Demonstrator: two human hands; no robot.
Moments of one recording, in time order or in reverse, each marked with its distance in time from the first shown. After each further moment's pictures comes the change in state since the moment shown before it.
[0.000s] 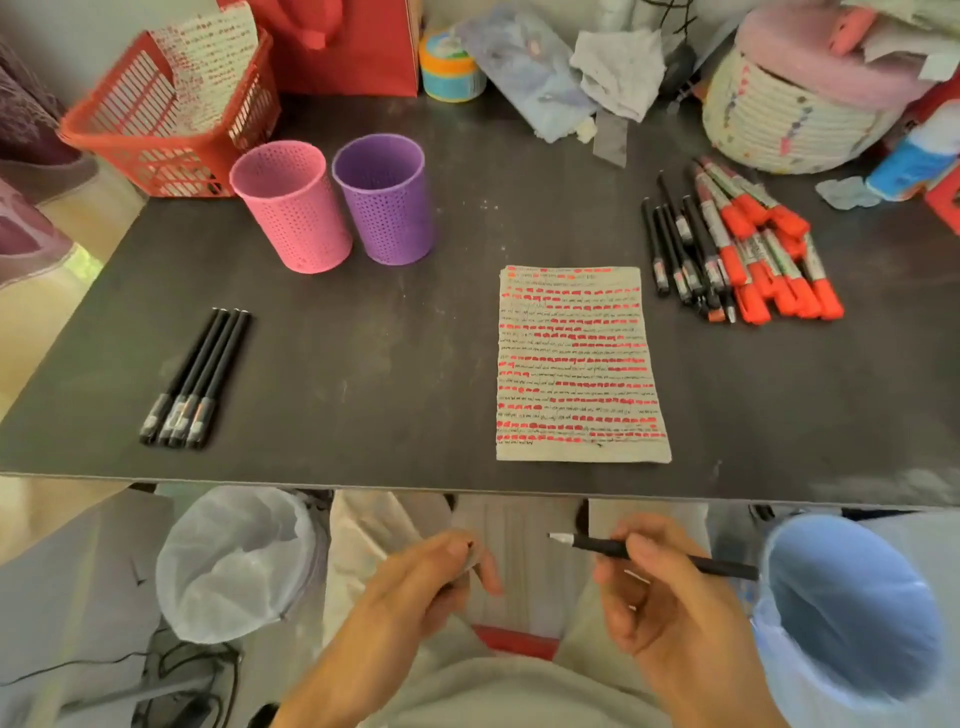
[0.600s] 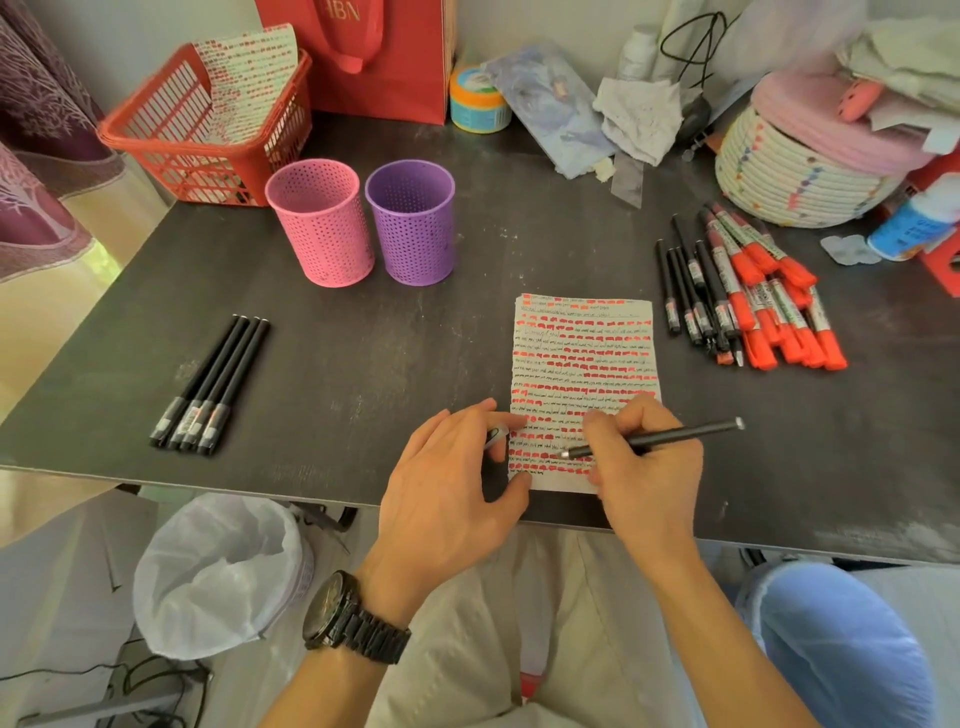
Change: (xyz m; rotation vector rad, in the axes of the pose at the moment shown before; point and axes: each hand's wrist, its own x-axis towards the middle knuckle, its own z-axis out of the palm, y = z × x) left_hand 0.077 0.043 0.003 0.879 0.378 0.432; right_hand 0.097 -0.027 0.042 -0.710 0.243 -0.712
